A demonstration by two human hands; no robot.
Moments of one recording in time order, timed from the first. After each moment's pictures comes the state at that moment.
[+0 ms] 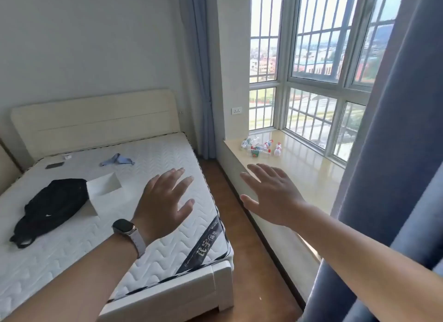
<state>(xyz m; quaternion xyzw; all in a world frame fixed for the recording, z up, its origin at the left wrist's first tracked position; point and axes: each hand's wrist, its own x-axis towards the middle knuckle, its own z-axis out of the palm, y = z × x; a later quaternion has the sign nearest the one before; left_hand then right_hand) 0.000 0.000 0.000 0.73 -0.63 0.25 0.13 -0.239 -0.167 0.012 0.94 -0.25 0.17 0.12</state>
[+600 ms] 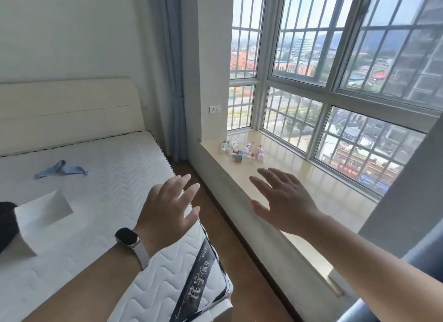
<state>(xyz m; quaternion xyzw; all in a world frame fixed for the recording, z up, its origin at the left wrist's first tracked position) 0.196 -0.156 -0.035 0.67 -0.69 0.23 0.18 -0.073 -0.280 -0.002 0.92 -0.36 0.12 0.12</state>
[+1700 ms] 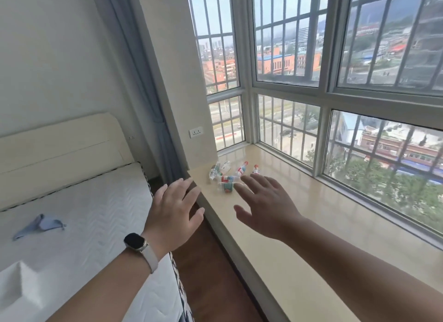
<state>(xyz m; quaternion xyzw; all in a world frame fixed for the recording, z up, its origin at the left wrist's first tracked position) 0.110 -0.539 -0.008 0.69 -0.67 0.24 0.13 -0.119 -0.646 -0.014 0.92 -0.33 0.22 0.08</state>
